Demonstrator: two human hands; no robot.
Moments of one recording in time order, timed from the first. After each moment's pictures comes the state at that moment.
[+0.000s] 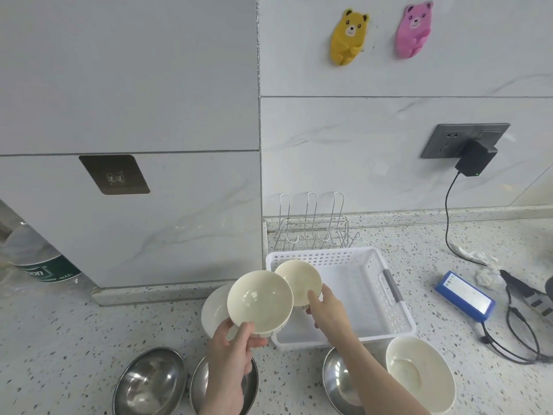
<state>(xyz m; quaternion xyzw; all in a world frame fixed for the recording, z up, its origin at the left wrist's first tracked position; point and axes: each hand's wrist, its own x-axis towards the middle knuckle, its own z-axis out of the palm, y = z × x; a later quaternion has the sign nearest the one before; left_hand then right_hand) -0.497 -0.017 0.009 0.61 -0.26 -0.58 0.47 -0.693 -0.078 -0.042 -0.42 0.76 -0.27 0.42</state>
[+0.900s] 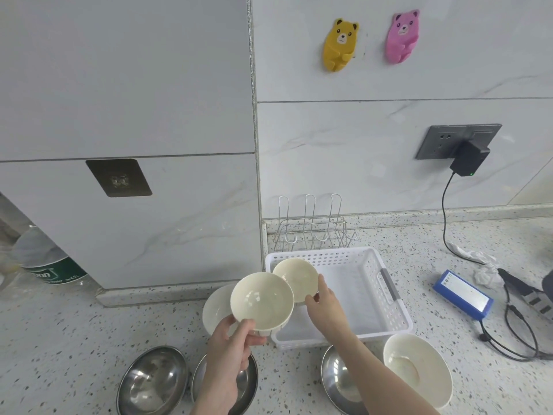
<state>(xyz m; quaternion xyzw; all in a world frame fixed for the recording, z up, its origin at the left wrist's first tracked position) -0.492 -0.018 0.015 0.60 -0.29 -0.60 0.43 -0.692 -0.077 -0.040 -0.49 0.75 -0.24 0.38</state>
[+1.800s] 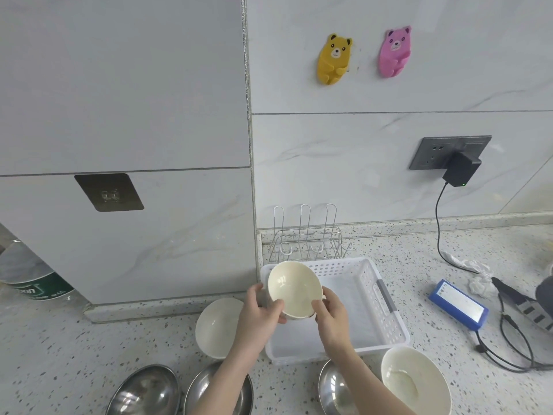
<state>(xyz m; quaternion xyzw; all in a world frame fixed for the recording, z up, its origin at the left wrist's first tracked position) -0.540 -0.080 0.010 0.61 -0.47 -0.53 0.34 -0.697 -0.069 -0.035 -0.38 0.64 -0.52 0.42</state>
